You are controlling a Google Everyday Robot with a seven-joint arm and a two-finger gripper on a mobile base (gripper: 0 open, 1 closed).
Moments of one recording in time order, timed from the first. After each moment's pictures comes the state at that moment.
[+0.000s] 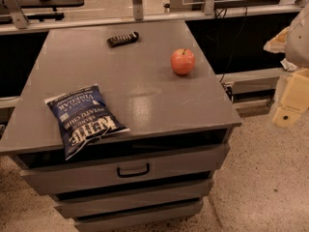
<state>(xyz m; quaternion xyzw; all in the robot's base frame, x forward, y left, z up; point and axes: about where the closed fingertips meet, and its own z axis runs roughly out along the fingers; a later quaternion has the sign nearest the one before) 0.438 -0.217 0.977 -0.60 0.78 -0.03 0.16</state>
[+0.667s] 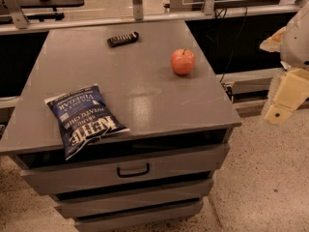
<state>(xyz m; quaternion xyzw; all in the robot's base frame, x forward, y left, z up) 0.449 -0.212 0.972 -0.60 0.78 -0.03 0.18</state>
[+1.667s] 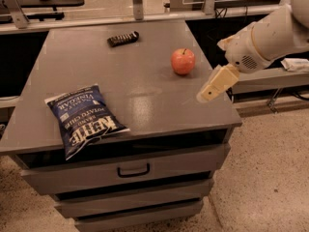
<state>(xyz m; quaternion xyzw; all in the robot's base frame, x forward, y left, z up) 0.576 -0.151 0.914 -0.53 0.77 0.07 0.34</state>
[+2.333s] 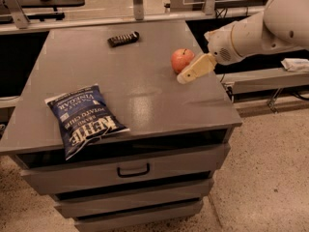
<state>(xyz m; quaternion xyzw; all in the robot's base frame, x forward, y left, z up) 0.656 -0.118 0.905 -0.48 0.76 0.11 0.43</state>
